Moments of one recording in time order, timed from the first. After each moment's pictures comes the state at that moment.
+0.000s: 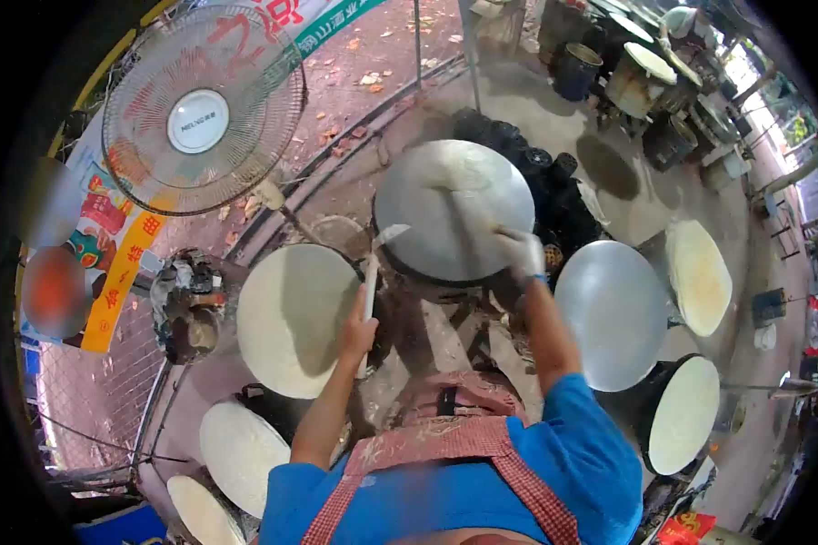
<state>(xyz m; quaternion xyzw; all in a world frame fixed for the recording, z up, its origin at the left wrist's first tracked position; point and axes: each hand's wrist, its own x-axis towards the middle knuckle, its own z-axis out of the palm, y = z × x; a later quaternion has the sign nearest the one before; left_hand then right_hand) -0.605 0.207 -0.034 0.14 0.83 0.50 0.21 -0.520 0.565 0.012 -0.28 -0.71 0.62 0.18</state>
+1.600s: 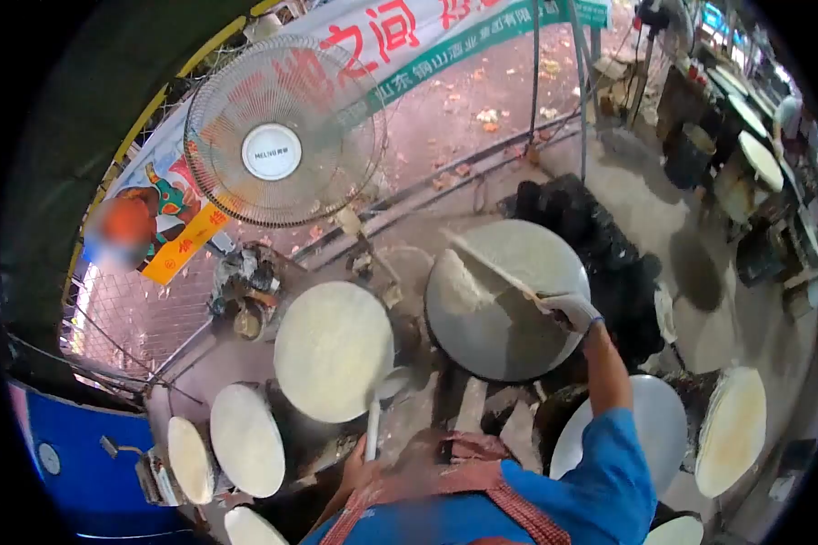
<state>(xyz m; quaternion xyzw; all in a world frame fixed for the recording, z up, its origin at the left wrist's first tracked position) -0.431 0.190 0.026 -0.19 0.76 0.57 0.26 -0.628 0.710 0.011 -0.19 -0.70 0.67 -0.18</state>
